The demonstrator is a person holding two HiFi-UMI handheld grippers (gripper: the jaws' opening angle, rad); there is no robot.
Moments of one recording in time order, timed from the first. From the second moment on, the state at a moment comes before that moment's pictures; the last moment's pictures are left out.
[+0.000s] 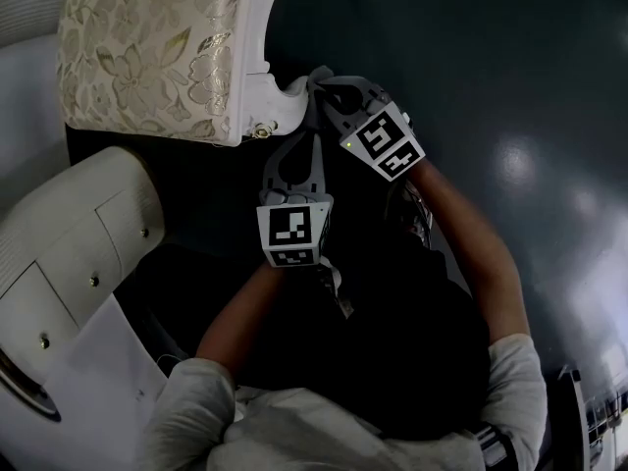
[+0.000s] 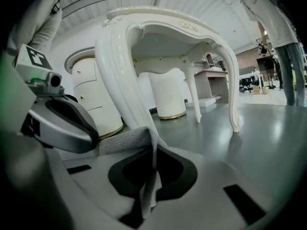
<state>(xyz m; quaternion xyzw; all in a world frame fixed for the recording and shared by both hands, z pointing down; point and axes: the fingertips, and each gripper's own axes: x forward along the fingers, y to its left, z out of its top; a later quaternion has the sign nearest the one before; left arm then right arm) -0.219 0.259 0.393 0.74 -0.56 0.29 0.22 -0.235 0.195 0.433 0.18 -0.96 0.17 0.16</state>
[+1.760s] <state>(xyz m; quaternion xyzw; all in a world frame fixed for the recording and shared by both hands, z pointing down) -0.184 0.249 0.268 0.78 -0.55 0.18 0.23 -0.218 0.162 0.179 0.27 -0.96 0.09 0.05</state>
